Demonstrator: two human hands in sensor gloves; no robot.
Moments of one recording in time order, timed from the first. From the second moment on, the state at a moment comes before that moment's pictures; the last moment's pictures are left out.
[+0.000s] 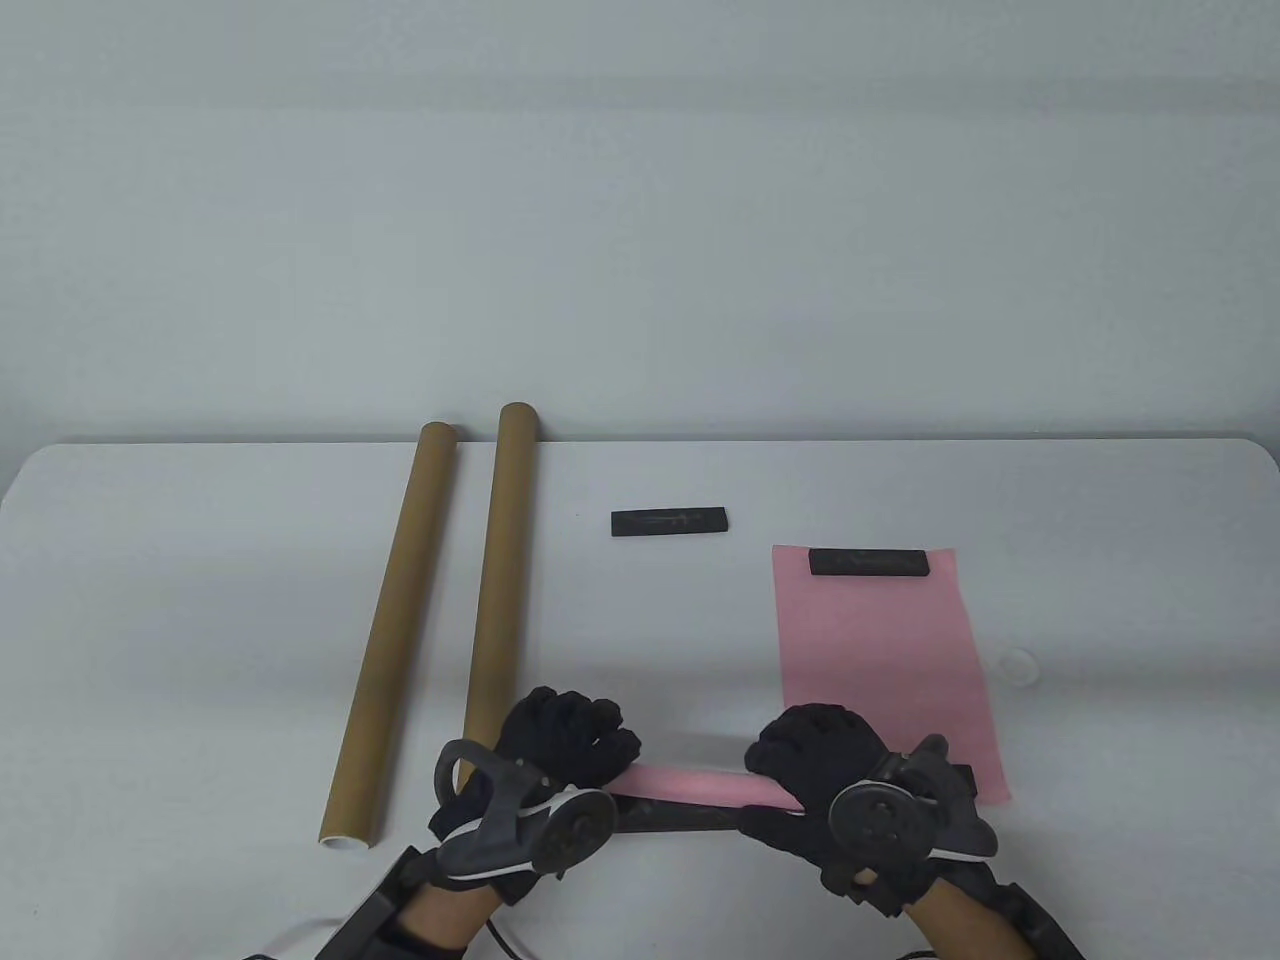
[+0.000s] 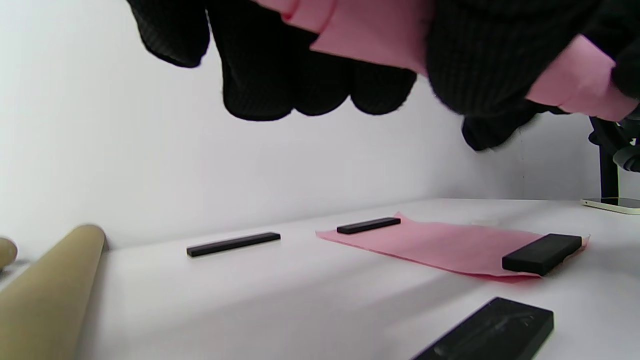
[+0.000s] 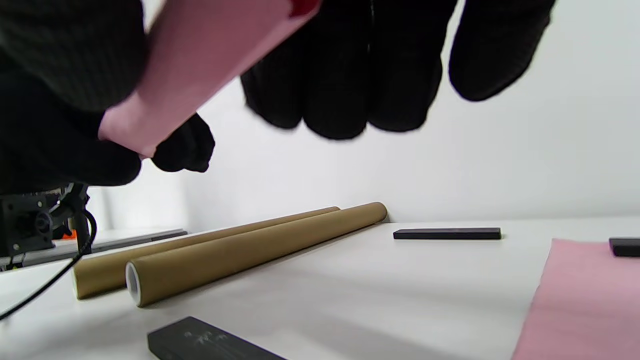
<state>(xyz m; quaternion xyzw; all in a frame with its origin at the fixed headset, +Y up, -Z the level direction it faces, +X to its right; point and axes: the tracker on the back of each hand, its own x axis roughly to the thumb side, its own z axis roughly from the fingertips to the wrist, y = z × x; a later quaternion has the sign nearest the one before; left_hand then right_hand) -0.109 -0.680 -0.286 0.11 -0.29 0.00 0.95 0.159 -0.683 -0.283 0.35 -0.14 0.92 0.12</state>
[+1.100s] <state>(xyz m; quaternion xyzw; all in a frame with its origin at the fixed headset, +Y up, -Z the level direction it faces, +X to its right) -0.106 -0.689 -0.291 0.04 -0.30 0.01 0.95 0.153 -0.677 -0.277 0.34 -0.17 0.93 0.05</state>
